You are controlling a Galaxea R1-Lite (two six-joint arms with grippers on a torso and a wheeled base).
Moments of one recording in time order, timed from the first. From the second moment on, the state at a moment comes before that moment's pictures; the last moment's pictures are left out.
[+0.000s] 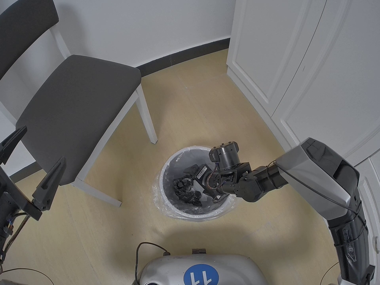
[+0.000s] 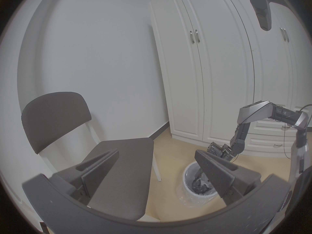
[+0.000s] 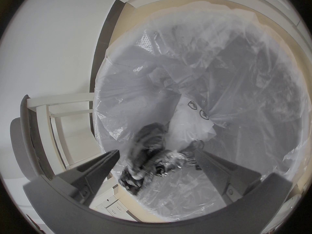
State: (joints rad) left arm -0.56 0.89 -0.26 -0.87 0.19 0.42; right arm 0.59 2.50 -1.56 -0.36 0.07 1.12
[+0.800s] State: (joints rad) left arm -0.56 0.89 -0.26 -0.87 0.19 0.42; right arm 0.61 2.33 -1.43 -0.39 0.07 1.00
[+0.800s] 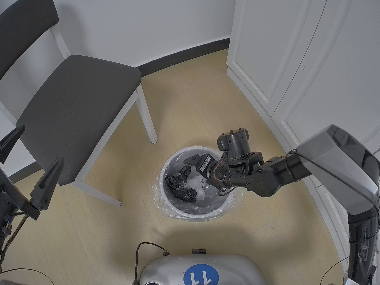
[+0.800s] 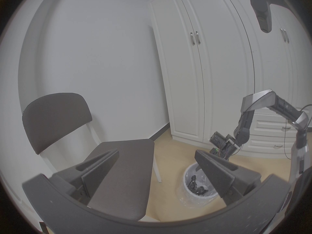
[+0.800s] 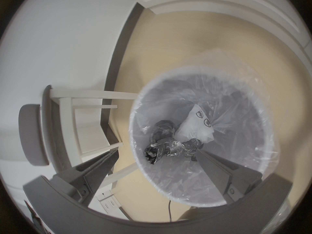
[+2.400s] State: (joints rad) left arm -0.35 0.85 -0.33 -0.88 0.23 0.42; right arm 0.26 1.93 -0.45 -1.55 -0.31 -0.33
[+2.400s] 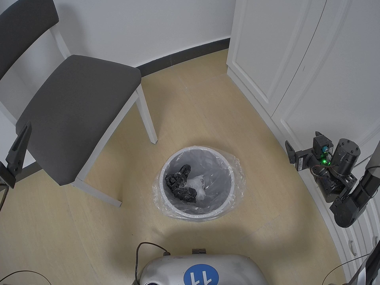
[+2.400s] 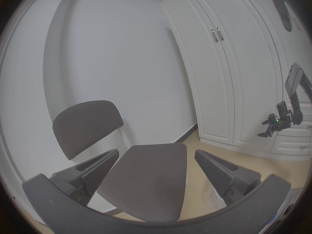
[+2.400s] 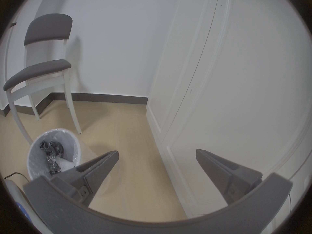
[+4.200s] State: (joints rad) left arm -0.10 0.63 -0.87 0.02 0.34 0.04; right arm 0.03 0.59 -0.65 -0.15 -0.22 0.07
